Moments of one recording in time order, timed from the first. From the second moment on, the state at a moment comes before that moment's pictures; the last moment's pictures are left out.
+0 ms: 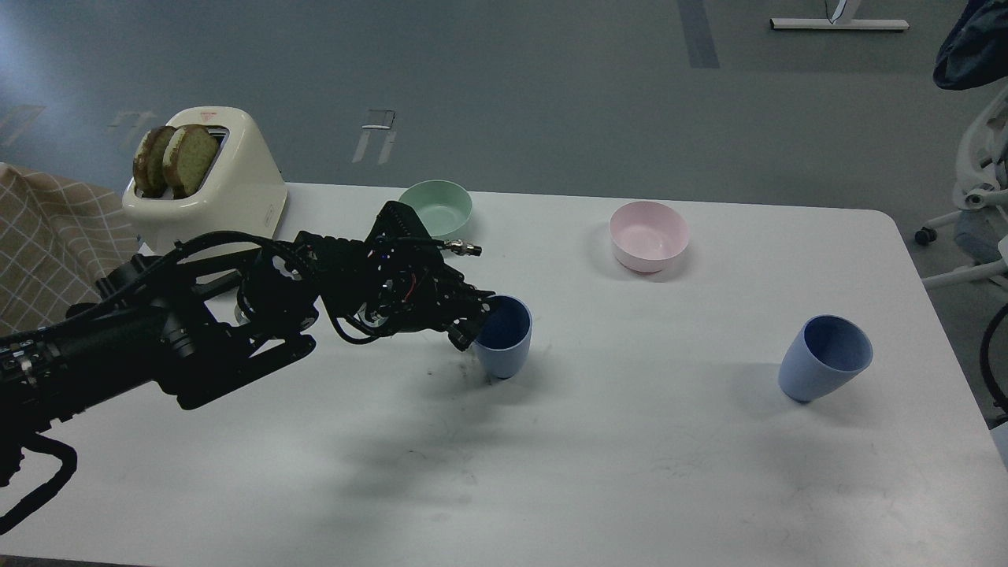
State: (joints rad) left arm -0.89 0.44 -0.34 -1.25 2.14 -0.38 -0.27; right arm 0.44 -0.34 1.96 1.05 -0.63 0.49 -0.05
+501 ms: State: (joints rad) left arm -0.92 0.51 -0.50 -1.26 1.89 -0.37 -0.28; right arm 0.44 -0.42 1.96 1.05 -0.63 0.49 -0.05
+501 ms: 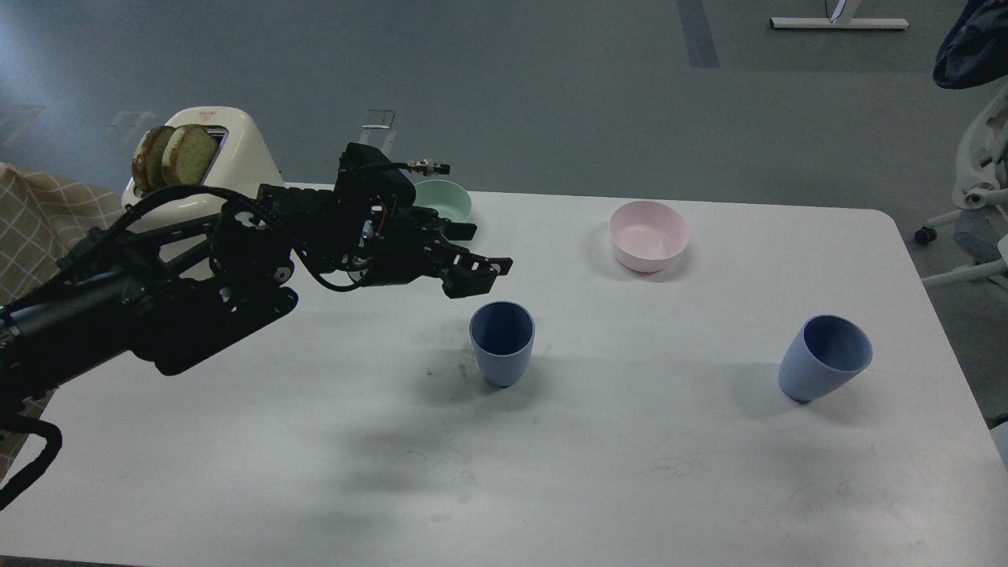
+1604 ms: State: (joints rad) left arm -0.54 0.58 -1.41 -1.05 0.47 -0.31 -0.32; right arm 0.09 -0.81 1.62 1.59 -1.77 0.49 0.07
